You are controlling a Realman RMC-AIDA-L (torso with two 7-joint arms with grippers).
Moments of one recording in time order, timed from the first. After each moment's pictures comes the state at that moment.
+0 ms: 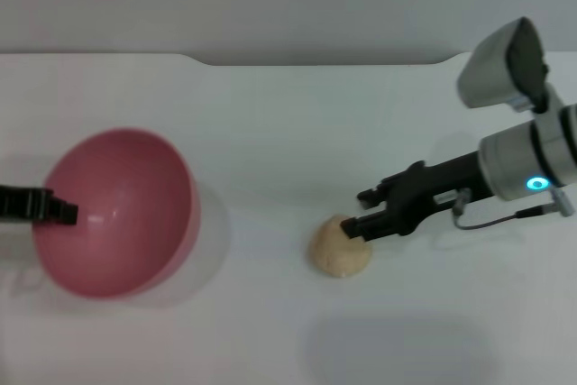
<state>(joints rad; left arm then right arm) -0.32 -2.04 0.97 1.42 2.38 1.62 -2.65 0.71 2.08 -1.13 -0.71 -2.19 -1.30 1.90</state>
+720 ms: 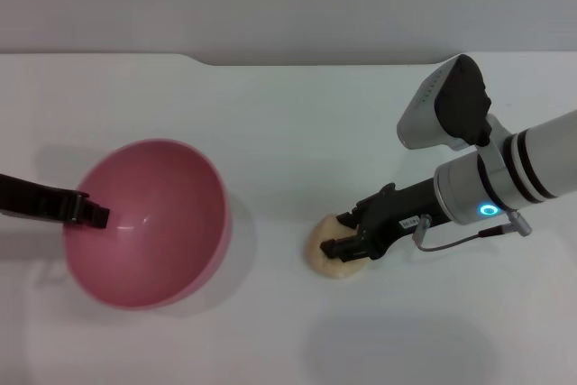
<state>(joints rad) -0.37 -2.05 1.04 1.43 2.43 1.65 -2.66 0.73 2.08 -1.42 -0.61 -2.06 -1.08 1.91</state>
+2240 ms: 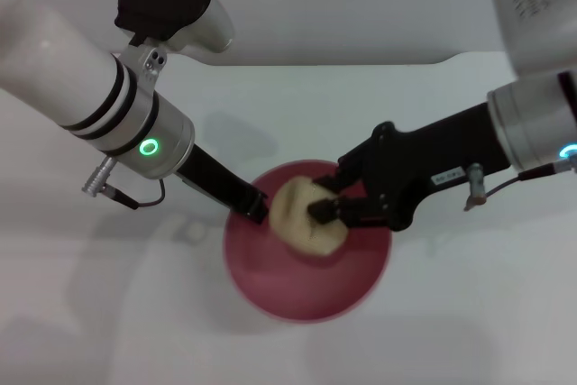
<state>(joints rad) -0.72 -2.08 1.45 1.13 2.41 1.45 -2.74 0.60 2.07 -1.27 -1.20 -1.99 -1.59 1.90</state>
